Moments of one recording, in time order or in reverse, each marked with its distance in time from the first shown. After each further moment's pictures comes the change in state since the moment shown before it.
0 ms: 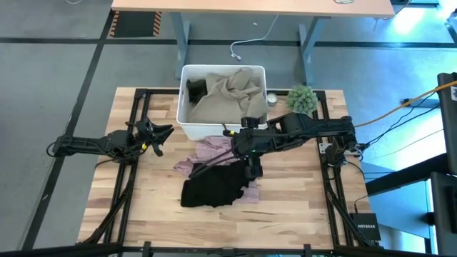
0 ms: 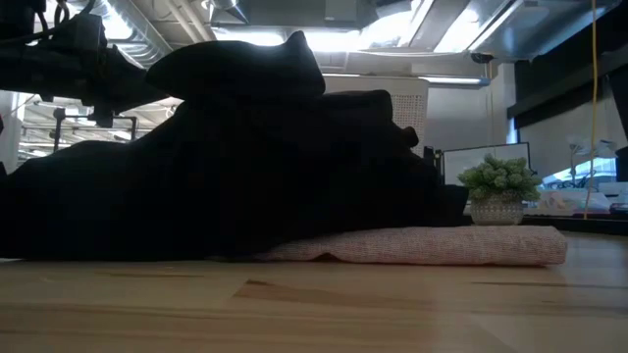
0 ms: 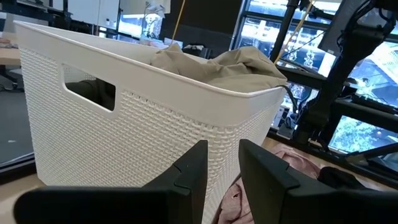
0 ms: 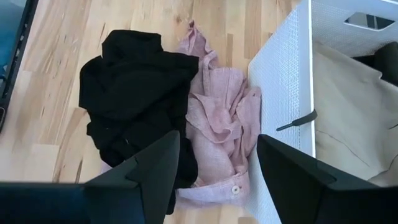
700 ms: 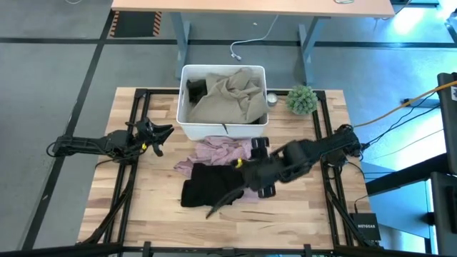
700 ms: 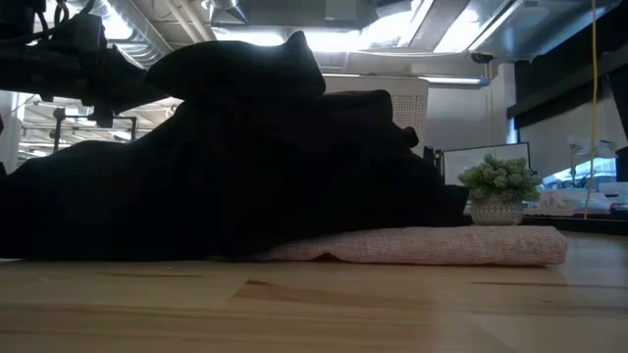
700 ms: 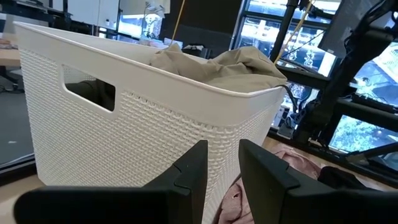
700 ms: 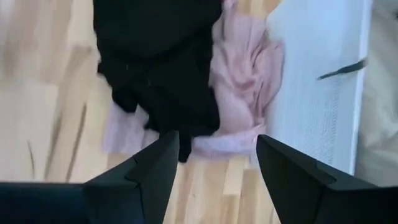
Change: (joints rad) left arm 0.000 0.000 0.000 0.000 0.000 0.004; right arm 0.189 0.001 -0.108 -0.143 0.139 0.145
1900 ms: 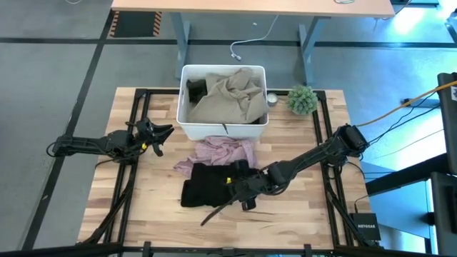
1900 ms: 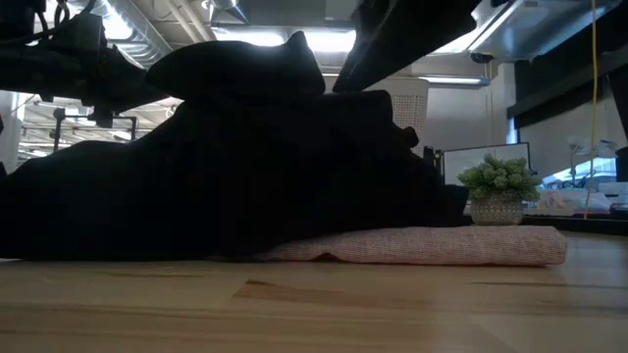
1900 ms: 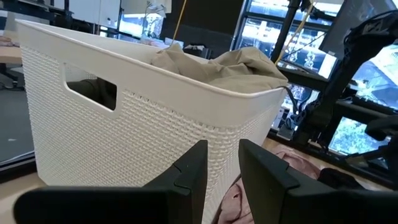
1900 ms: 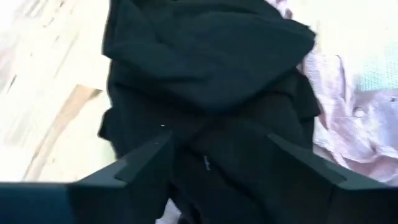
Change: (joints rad) left arm 0.000 0.001 0.000 0.000 -0.004 -0.010; right arm 0.003 -0.073 -0.823 1.035 -0.041 -0.126
